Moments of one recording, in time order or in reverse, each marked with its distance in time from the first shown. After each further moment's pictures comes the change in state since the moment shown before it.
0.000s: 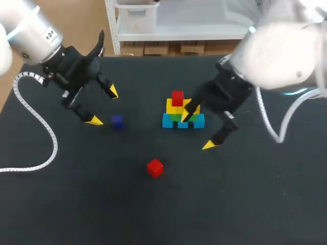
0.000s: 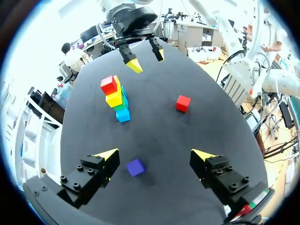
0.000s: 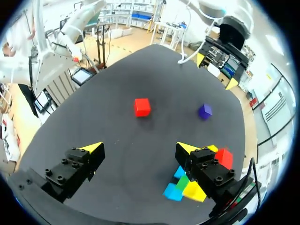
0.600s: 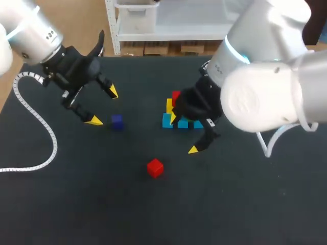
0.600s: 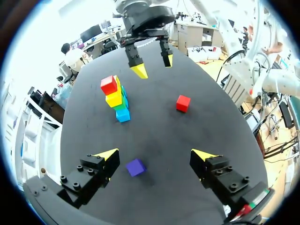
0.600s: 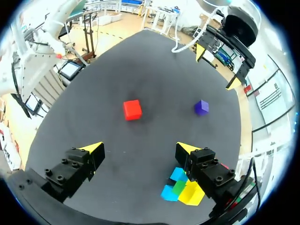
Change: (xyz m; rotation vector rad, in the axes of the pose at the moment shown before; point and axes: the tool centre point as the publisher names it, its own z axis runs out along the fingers) left arm 0.000 0.000 0.000 0.000 0.000 0.000; right arm -0.022 -0.003 0.010 0.065 0.149 0.068
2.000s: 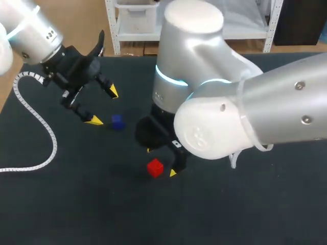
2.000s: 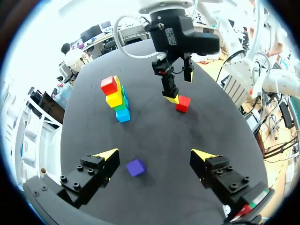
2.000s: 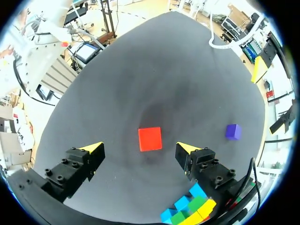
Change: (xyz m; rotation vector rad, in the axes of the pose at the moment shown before) left arm 0.000 0.000 0.000 0.000 0.000 0.000; right arm -0.042 0.015 0.062 -0.208 0.199 -0.100
